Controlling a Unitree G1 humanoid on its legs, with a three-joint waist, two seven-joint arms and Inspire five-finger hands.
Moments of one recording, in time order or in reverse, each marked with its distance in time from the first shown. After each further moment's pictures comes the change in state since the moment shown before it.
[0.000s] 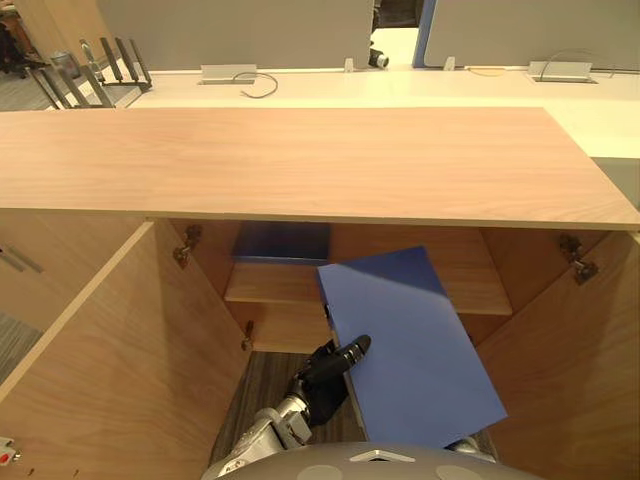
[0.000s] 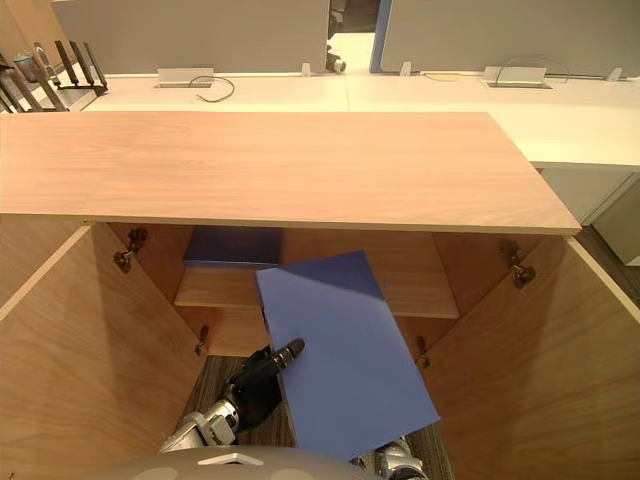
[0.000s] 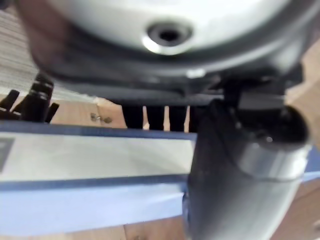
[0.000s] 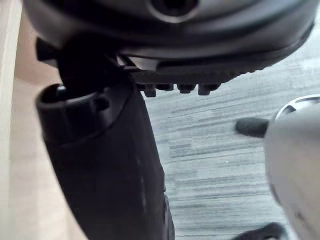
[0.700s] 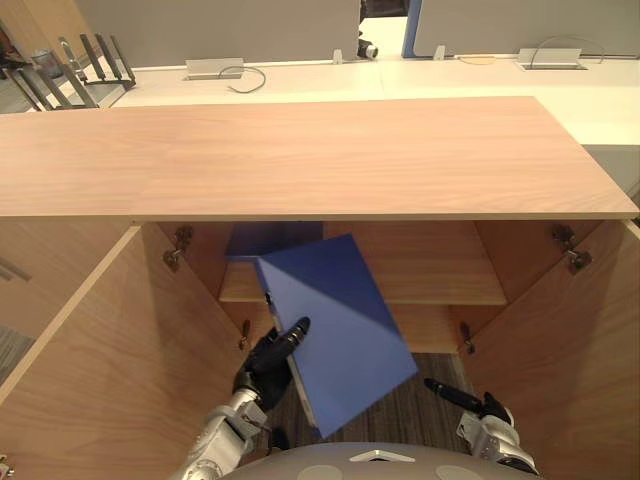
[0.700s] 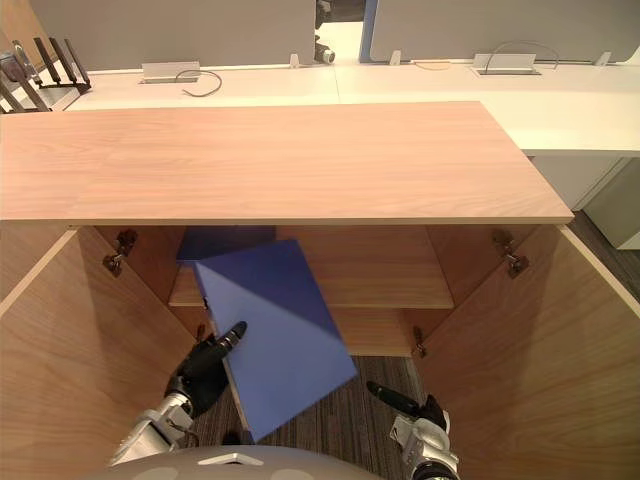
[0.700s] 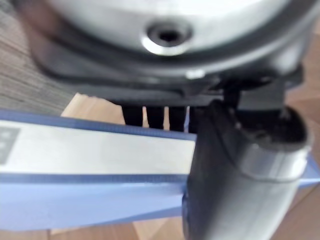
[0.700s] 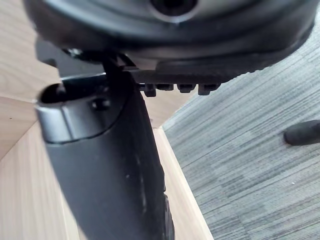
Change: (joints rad) left arm 0.064 -0.002 0.313 0.001 0.084 -0.002 0.000; right arm -0.005 -0.062 -0.165 -0.116 0.070 -0.018 -0.051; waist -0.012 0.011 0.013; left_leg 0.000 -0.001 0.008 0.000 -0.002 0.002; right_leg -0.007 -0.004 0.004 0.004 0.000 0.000
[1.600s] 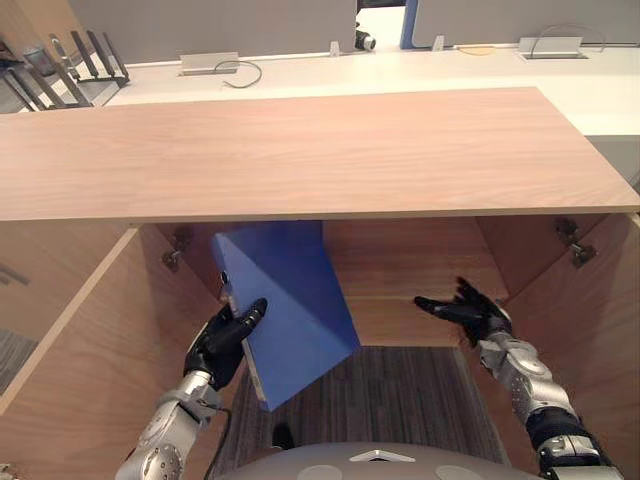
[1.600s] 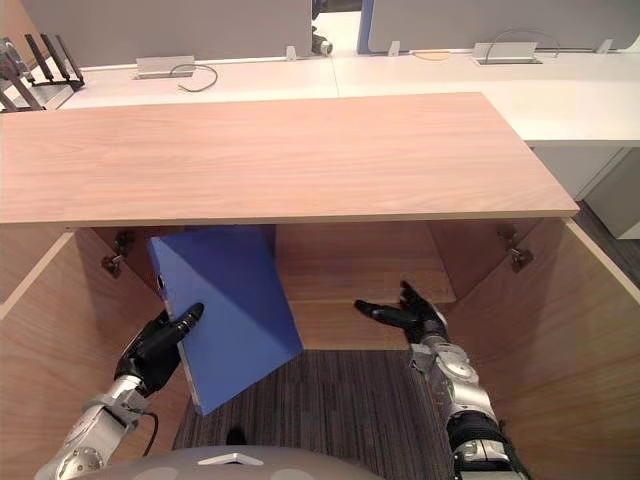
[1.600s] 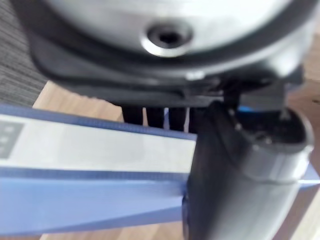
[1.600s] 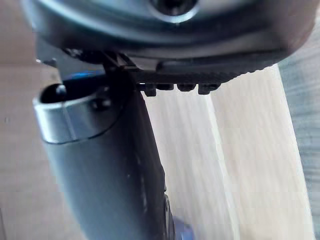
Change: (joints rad) left arm -0.043 0.076 0.184 0.031 0.113 -0.003 -0.110; right arm -0.080 -0.281 0.417 -0.370 0.293 -0.001 0.389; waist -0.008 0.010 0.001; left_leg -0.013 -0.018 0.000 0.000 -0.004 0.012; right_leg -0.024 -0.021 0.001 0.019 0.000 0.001
